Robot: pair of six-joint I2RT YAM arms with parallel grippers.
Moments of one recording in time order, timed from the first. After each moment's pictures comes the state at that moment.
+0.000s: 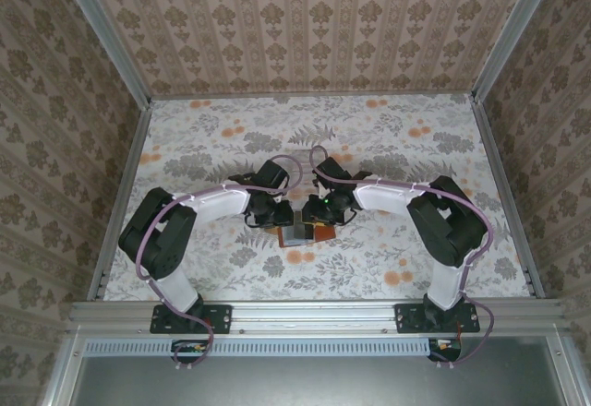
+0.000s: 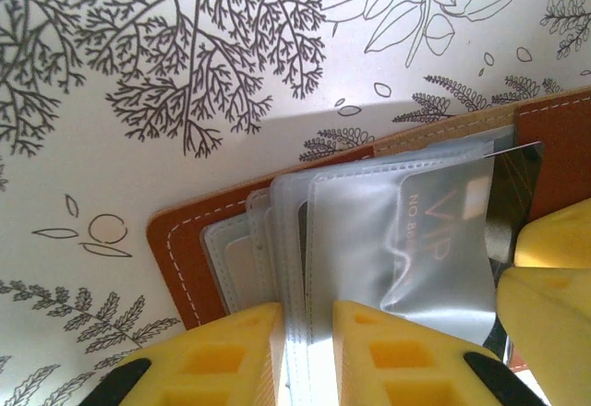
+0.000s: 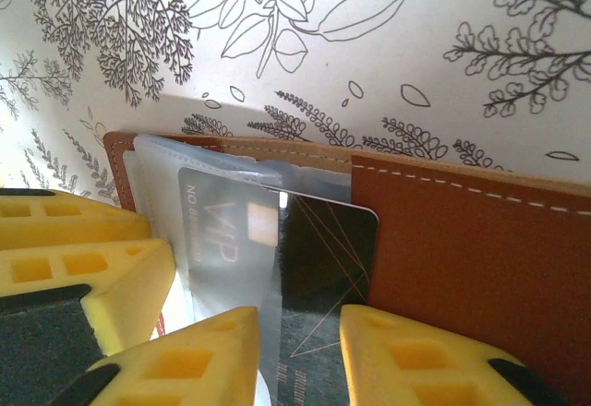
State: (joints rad) left arm -0.69 1.70 0.95 -0.50 0.26 -0.61; right arm 0.64 1.83 1.09 -0.41 -0.35 0.75
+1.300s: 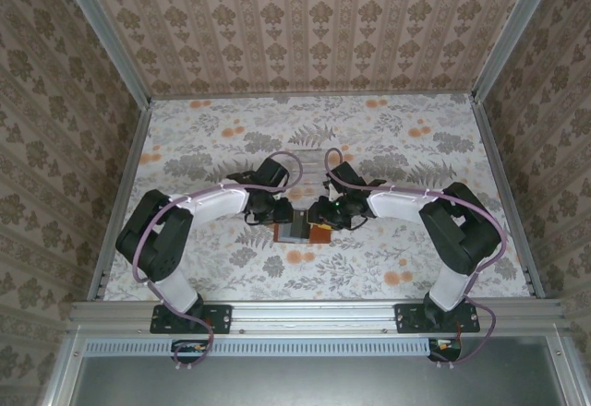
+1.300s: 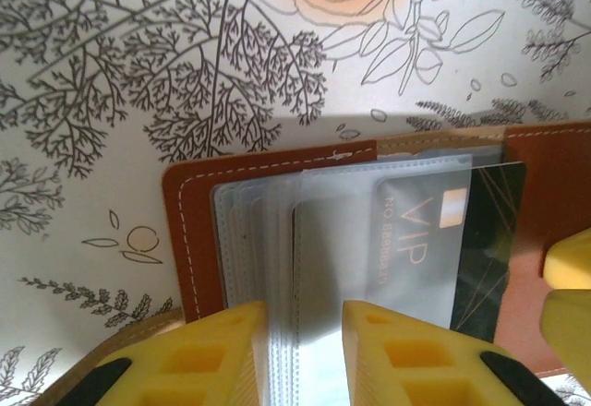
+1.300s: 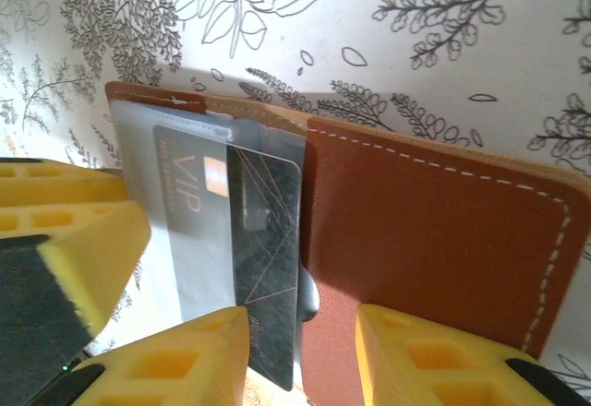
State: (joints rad) left arm -0.69 1.68 0.97 -0.52 0.21 -0.59; right arm 0.61 1.74 0.93 -0.25 -0.43 0.82
